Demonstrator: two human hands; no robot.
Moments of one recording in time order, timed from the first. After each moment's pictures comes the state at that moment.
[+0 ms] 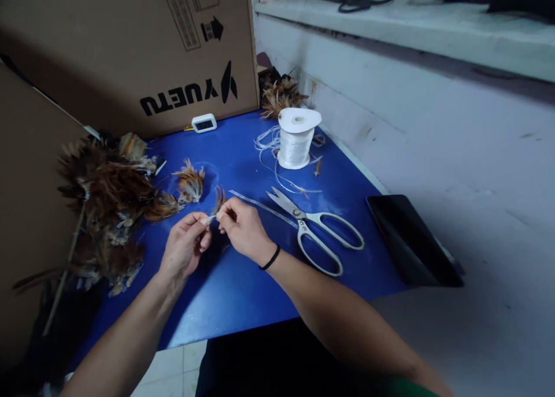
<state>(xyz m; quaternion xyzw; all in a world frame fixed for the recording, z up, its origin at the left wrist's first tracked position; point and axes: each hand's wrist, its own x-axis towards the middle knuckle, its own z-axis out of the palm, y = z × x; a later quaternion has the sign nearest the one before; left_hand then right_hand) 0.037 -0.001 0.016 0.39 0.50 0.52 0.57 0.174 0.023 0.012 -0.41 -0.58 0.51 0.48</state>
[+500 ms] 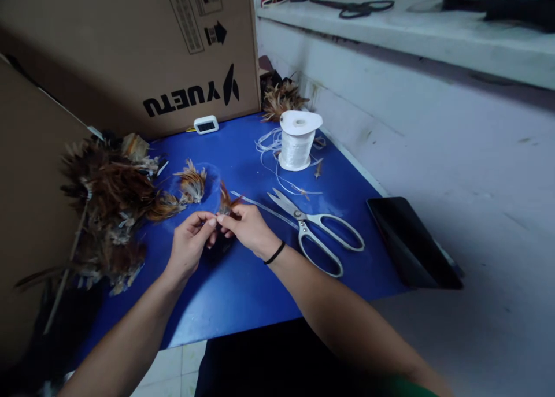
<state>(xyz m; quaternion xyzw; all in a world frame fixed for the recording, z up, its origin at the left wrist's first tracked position) 0.035 -0.001 0.005 0.51 0.53 0.49 0.46 0.174 0.026 0.009 -0.41 -0.46 0.66 0.43</state>
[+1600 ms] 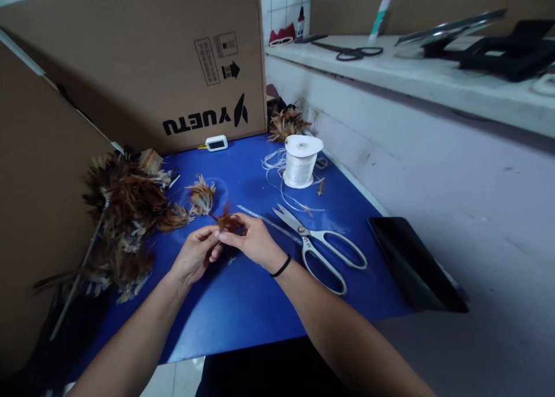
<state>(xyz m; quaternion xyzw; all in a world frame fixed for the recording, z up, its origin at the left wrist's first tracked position) 0.027 0.004 0.008 0.40 0.47 0.48 0.63 0.178 0.028 0.009 -0.34 -0.56 0.60 0.46</state>
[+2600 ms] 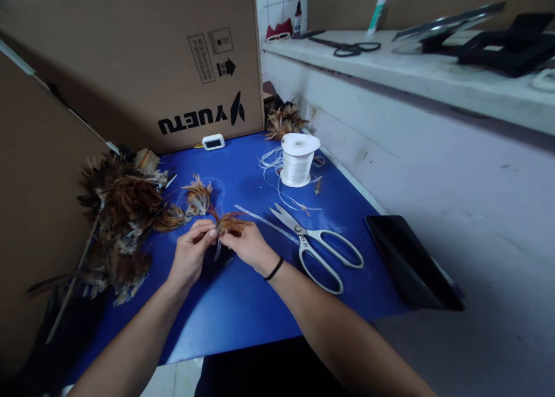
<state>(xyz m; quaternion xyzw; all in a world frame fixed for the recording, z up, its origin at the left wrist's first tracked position) 0.025 0.009 -0.009 0.52 0.49 0.57 0.40 0.170 0.023 0.010 -0.37 -0.53 0.62 0.46</state>
